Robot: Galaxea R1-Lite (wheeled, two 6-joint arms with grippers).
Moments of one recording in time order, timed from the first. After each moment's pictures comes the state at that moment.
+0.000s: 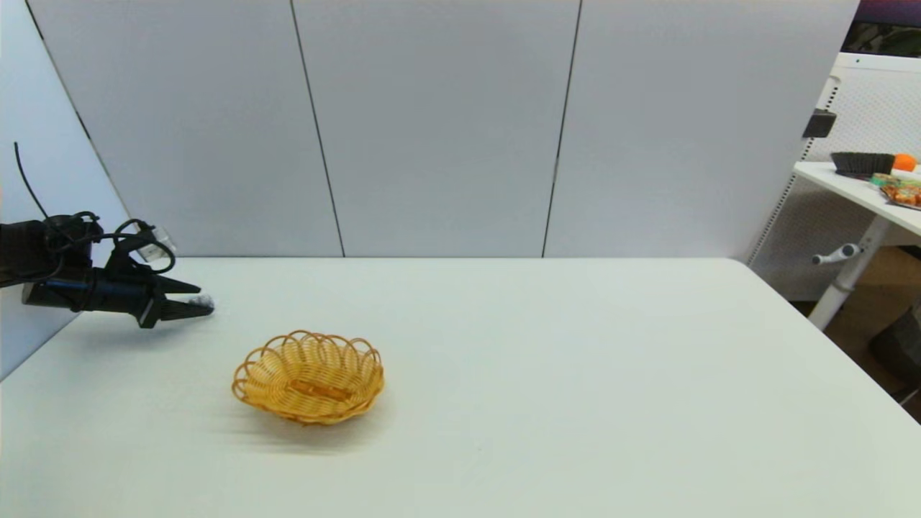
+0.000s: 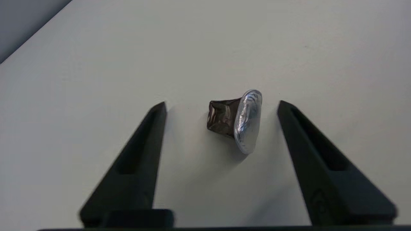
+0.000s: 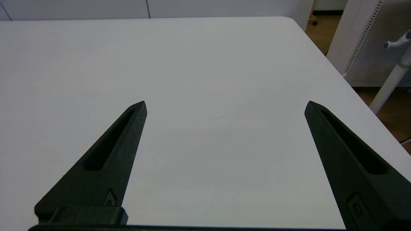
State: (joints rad) left arm 0.46 2.39 -1.88 0.57 -0.79 1.11; right arm 0.00 0.00 0.00 0.00 0.00 0.01
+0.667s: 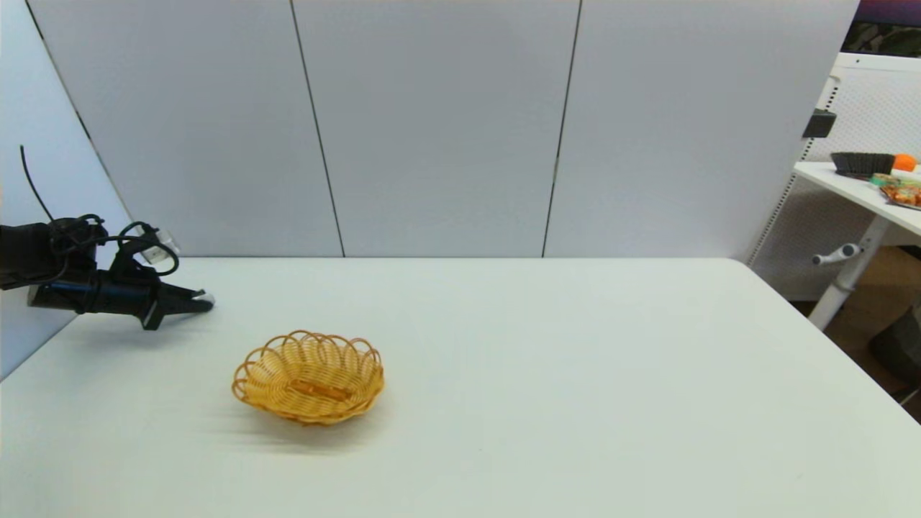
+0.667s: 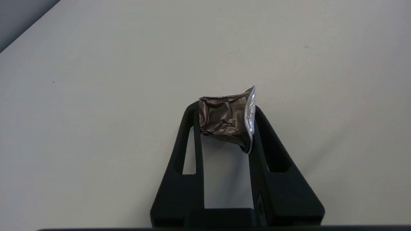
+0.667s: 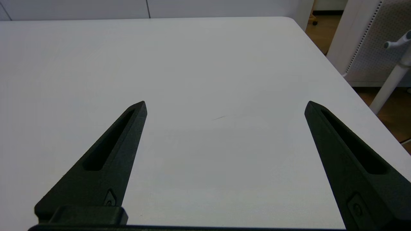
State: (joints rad) left arm 0.45 2.40 -1.88 0.57 -0.80 1.11; right arm 0.00 0.00 0.00 0.00 0.00 0.01
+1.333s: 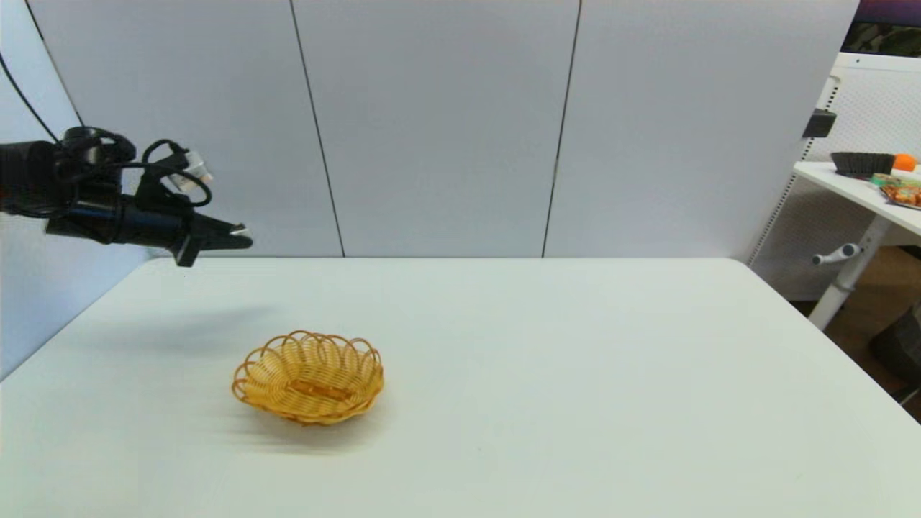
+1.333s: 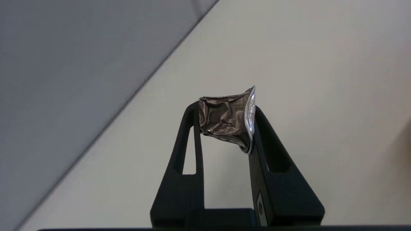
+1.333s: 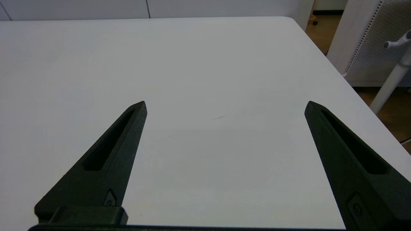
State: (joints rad) left arm 0.25 2.15 -1.89 0.58 -0.79 0.98; right arm 0.00 0.00 0.00 0.00 0.00 0.01
